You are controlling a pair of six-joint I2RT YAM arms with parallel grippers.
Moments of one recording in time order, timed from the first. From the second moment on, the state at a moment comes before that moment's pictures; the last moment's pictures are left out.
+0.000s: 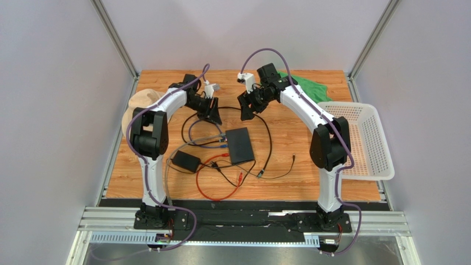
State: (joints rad) left arm -0.21 2.11 1.66 -0.77 0.75 0.11; right arm 0.47 2.03 1.86 -0.82 -0.49 -0.25
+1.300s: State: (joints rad) left arm -0.25 2.24 1.66 -0.77 0.79 0.02; right arm 0.53 2.21 1.77 -0.80 -0.56 -0.22
